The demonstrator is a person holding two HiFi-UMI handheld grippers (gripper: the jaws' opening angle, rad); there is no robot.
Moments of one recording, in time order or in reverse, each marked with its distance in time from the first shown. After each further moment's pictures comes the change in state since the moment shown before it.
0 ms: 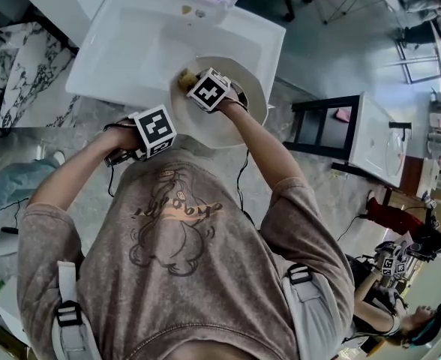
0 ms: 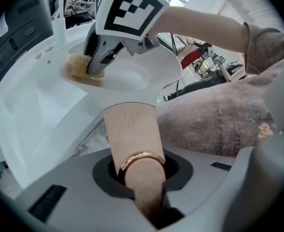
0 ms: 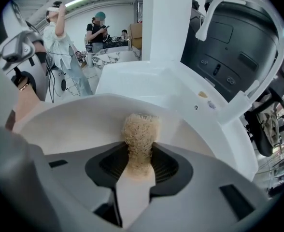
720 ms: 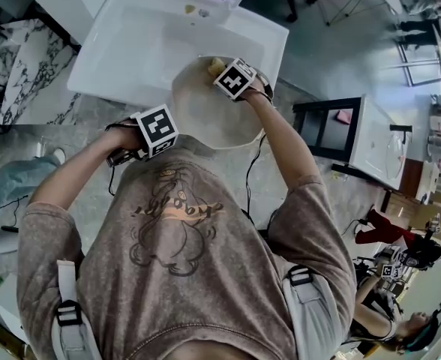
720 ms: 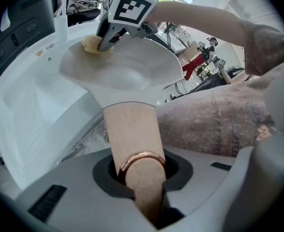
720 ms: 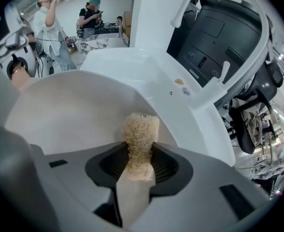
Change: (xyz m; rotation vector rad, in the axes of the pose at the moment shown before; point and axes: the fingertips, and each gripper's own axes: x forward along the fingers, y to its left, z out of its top) left arm 0.000 0.000 0.001 -0.025 -0.006 -0.021; right arm -0.028 -0.082 -0.067 0.015 0.225 -0.156
